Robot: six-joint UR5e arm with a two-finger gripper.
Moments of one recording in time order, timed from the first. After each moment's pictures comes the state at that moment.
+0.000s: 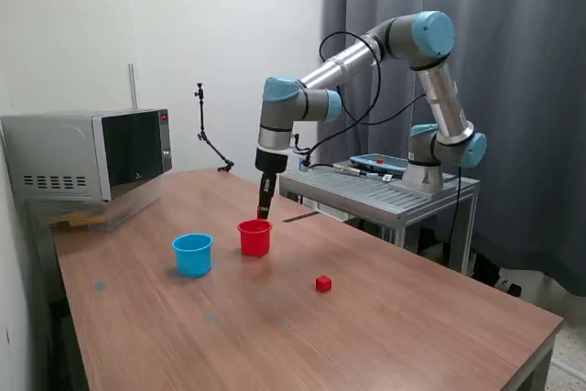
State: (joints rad) arm -0.14 -0.94 1.41 -2.10 -1.74 -2.55
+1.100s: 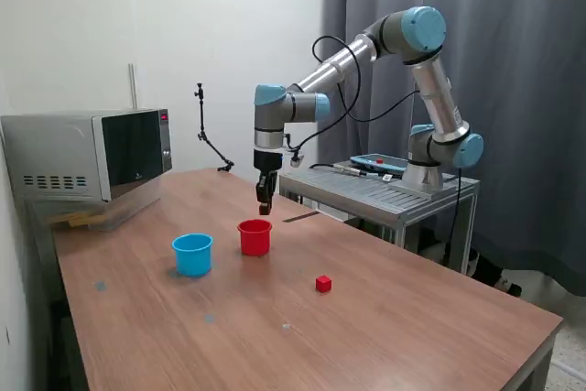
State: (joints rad) arm -0.28 -0.99 1.55 -2.15 -1.63 -2.54
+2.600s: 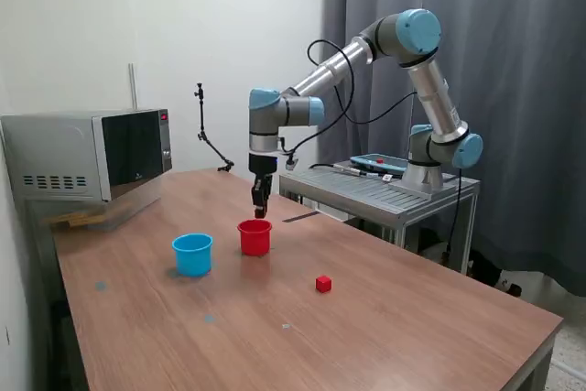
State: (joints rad) arm -0.29 -0.96 1.53 -2.15 -1.63 -2.58
